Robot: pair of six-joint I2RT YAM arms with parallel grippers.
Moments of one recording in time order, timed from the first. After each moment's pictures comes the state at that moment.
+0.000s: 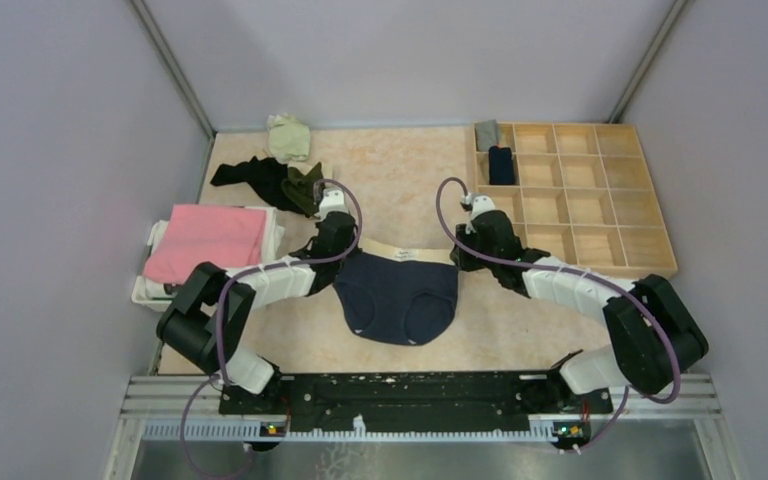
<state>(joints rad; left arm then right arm) -0.55 1.52 0.67 0.27 -0.41 -0.49 0.56 1.39 0.66 0.07 0.02 0.31</state>
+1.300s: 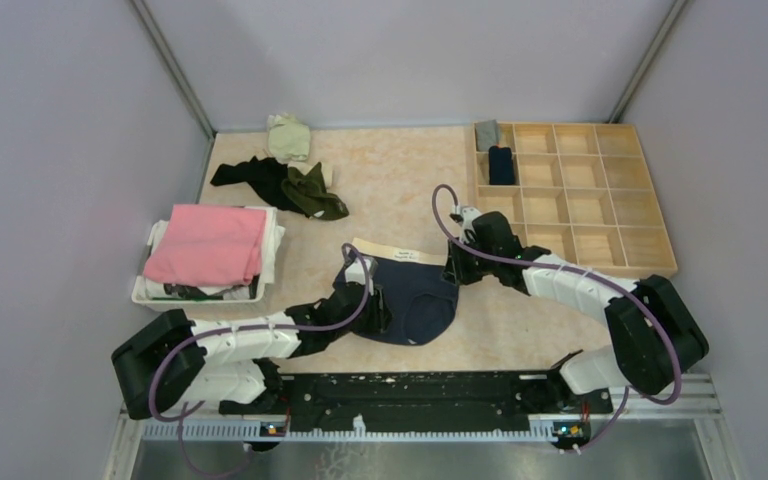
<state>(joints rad) -1.00 1.20 0.38 0.14 -0.21 -0.76 0.56 1.39 0.69 -0.10 -0.26 0.30</state>
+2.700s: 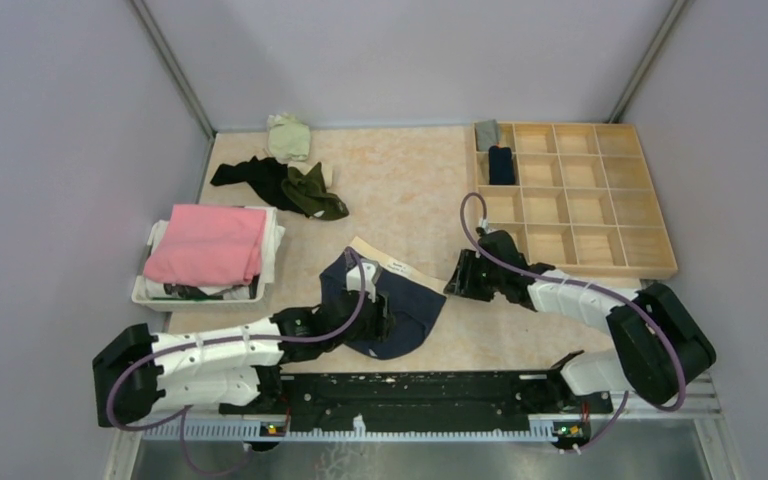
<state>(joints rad) -1.13 1.00 0.47 -0.17 -0.35 -0.72 0.56 1.33 0.54 -0.07 -0.14 0.71</state>
